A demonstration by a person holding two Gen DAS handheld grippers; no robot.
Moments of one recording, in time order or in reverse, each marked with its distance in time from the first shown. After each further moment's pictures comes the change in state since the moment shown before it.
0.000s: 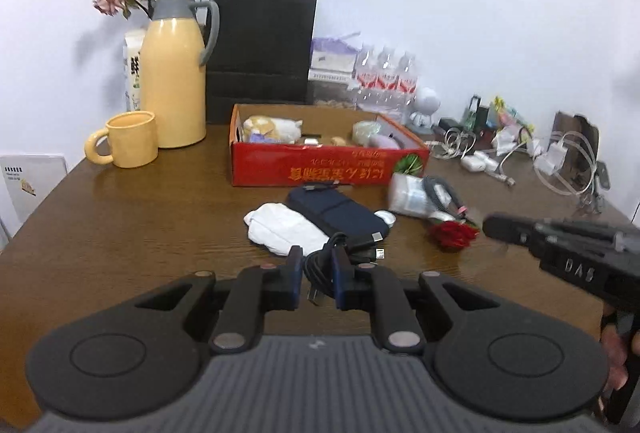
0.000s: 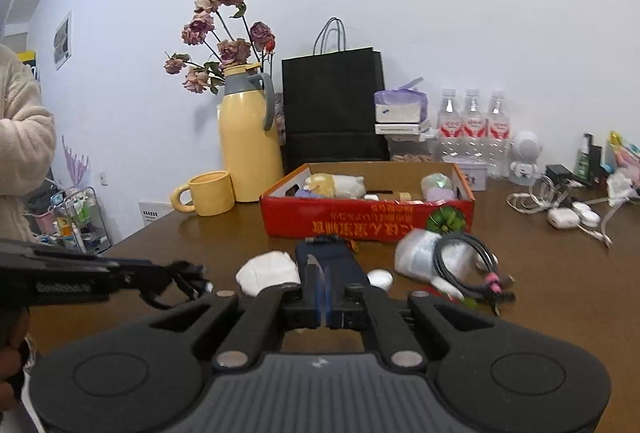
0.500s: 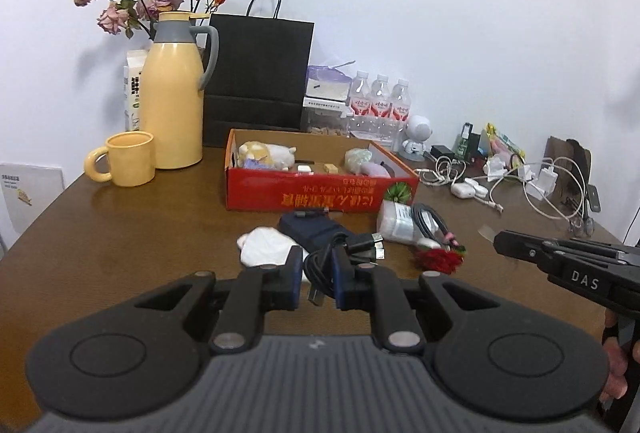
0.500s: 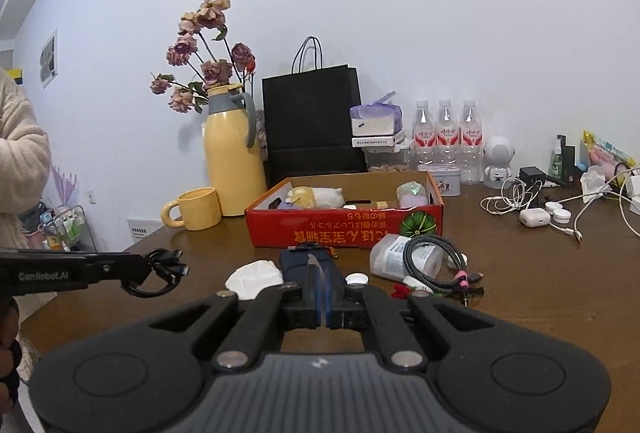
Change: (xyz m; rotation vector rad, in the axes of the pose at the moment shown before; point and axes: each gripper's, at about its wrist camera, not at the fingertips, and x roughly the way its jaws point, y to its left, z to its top) left arm -0.001 0.003 0.011 -0.021 -0.071 -0.028; right arm -0.028 -0.010 0.001 0.032 -0.037 -0.041
